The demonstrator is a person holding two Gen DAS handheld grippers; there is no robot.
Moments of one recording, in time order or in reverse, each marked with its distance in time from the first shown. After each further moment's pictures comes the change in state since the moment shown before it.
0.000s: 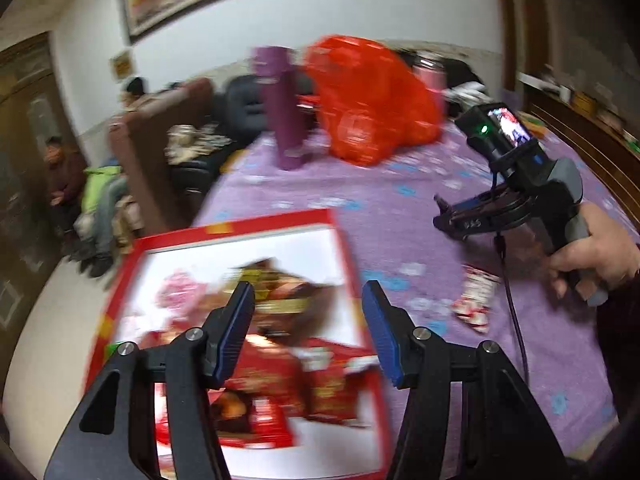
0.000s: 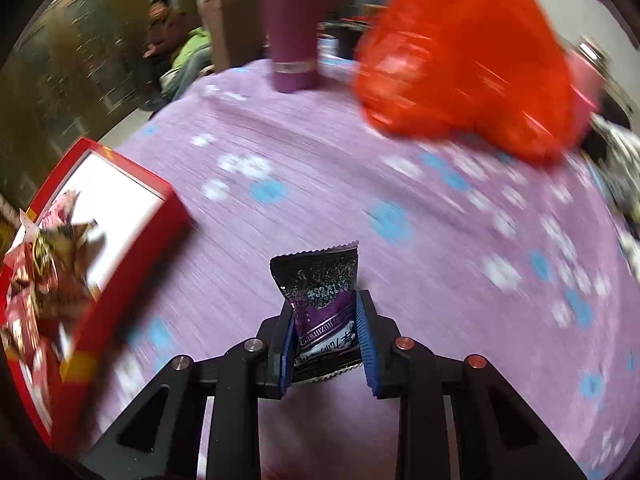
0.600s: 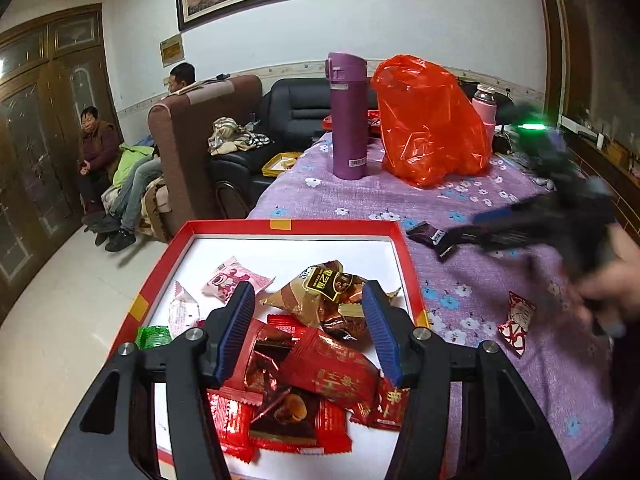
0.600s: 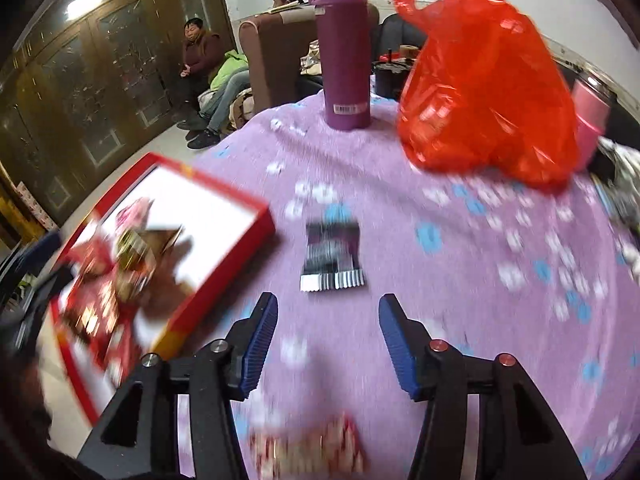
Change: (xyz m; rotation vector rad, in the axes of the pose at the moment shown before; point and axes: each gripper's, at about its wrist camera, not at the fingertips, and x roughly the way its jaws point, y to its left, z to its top) left arm -0.010 0.054 -0.014 -0.174 -0.063 0.128; right arm -0.031 0.055 0.024 -0.094 -0.074 0.128
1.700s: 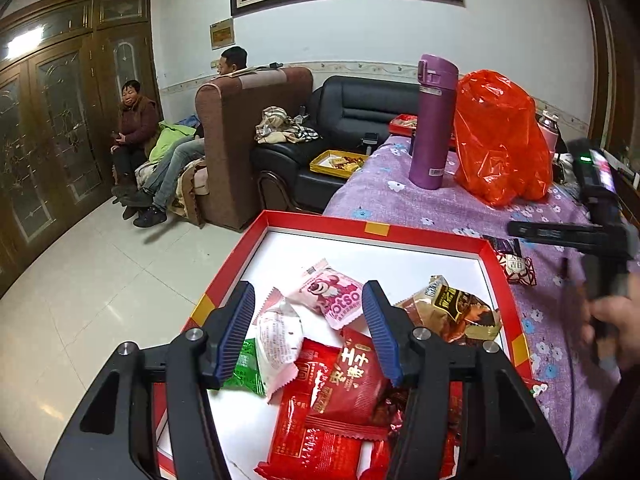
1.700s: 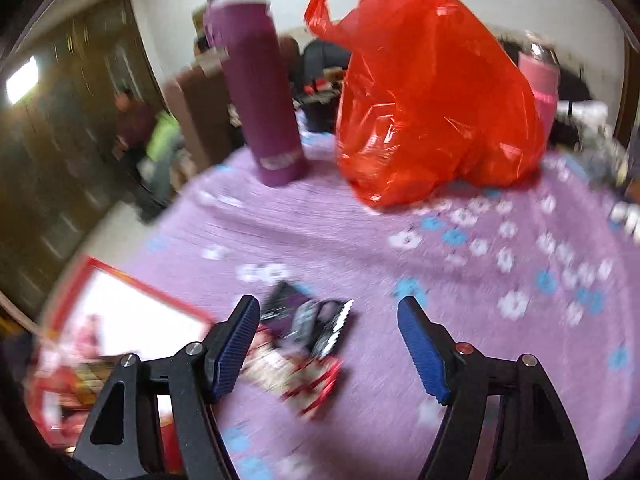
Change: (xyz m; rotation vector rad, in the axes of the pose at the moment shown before) left arm 0.035 0.076 -0.003 -0.131 0.009 0.103; right arm 0.041 -0.012 0.032 0.229 -0.140 -0.200
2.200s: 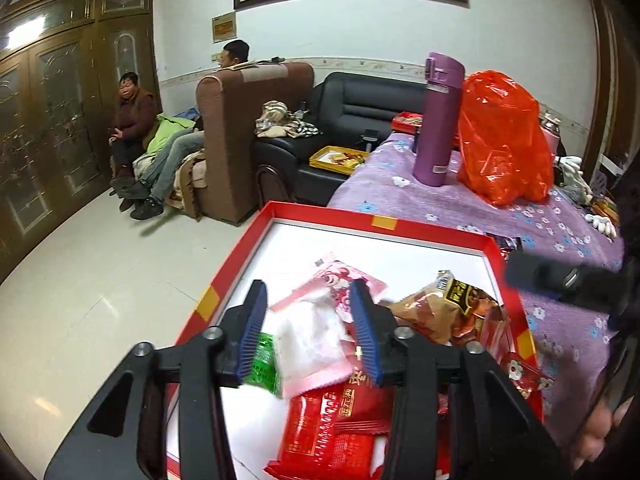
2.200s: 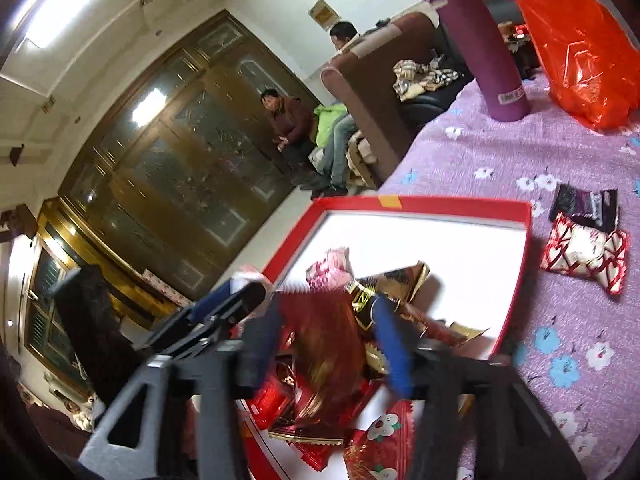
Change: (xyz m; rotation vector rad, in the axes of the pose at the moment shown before) left arm 0.006 0.013 -0.003 -0.028 0.014 -0.011; right arm -0.065 0.075 -0.062 0.104 -0.017 0.751
